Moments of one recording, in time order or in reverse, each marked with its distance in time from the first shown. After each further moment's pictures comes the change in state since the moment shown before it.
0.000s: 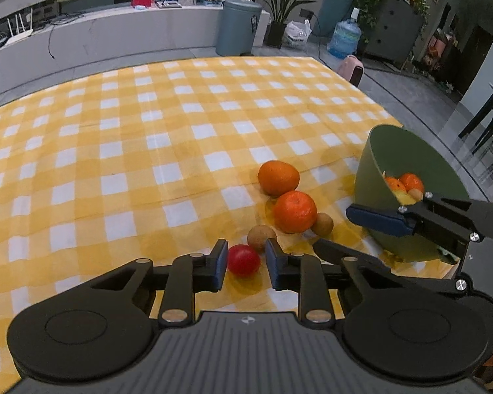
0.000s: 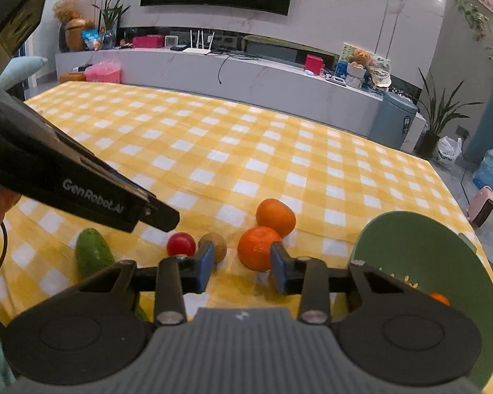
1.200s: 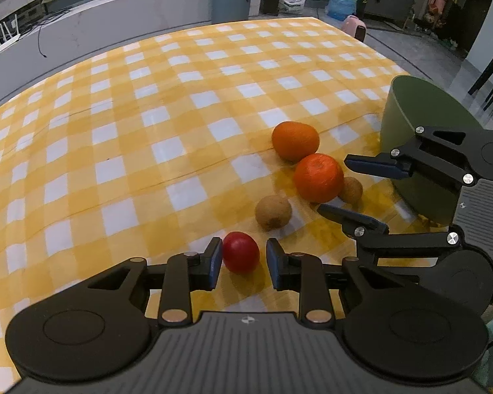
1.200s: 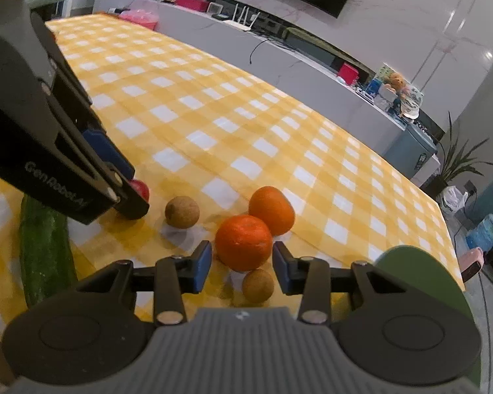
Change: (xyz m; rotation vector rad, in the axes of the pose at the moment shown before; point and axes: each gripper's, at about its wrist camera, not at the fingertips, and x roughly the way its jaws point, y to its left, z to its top) left arm 0.026 0.002 -0.004 0.099 0.111 0.073; right arm 0.045 0.004 -0.008 -0.293 0.061 -0.022
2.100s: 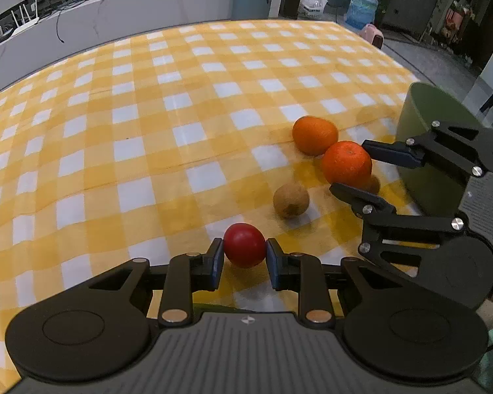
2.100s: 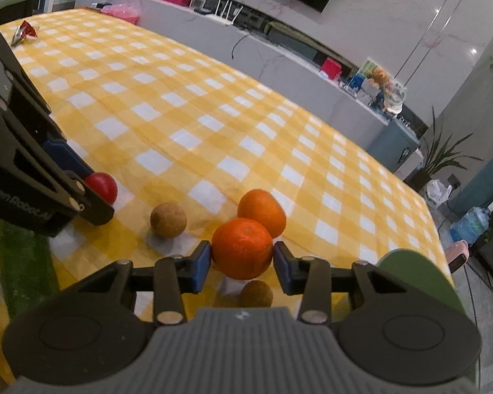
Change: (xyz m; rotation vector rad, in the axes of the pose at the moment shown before) left arm -0.006 0.009 -0.012 -0.080 -0.012 0.016; right arm -0.003 0.004 0.009 0.037 -0.008 -0.075
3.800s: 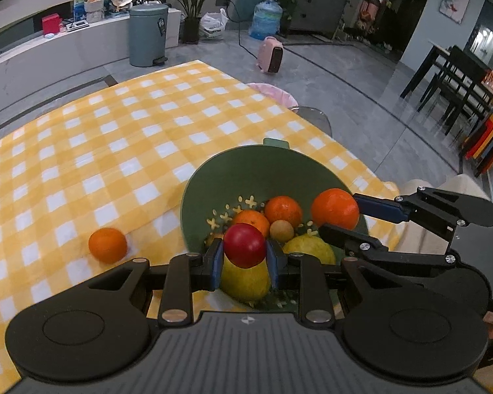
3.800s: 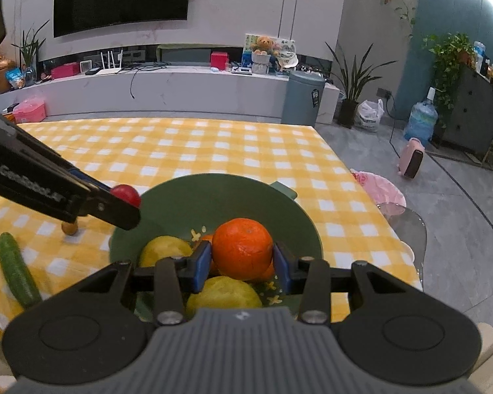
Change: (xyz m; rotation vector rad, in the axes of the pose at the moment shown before) left arm -0.015 -0.166 0.074 0.202 -0.058 -0.222; right arm -0.121 -0.150 -0.091 0.486 0.001 -0.091
